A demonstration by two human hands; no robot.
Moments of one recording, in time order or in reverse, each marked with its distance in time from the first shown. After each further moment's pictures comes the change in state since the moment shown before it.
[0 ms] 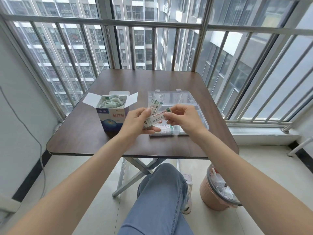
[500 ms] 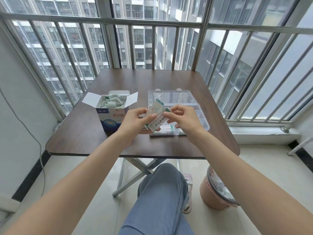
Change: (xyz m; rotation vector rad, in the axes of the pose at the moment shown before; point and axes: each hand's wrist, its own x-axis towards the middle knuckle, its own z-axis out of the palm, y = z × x) left_hand 0.005 0.000 -0.005 0.113 -0.006 0.001; right_hand 0.001 0.002 0.005 -0.035 0.065 0.095
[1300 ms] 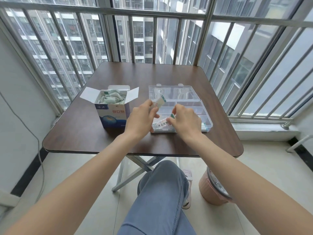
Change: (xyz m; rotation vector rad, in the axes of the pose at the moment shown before) left_hand 0.024 -0.019 0.009 0.697 0.172 0.287; right_hand 0.010 0.016 0.016 -0.998 0.201 -0.073
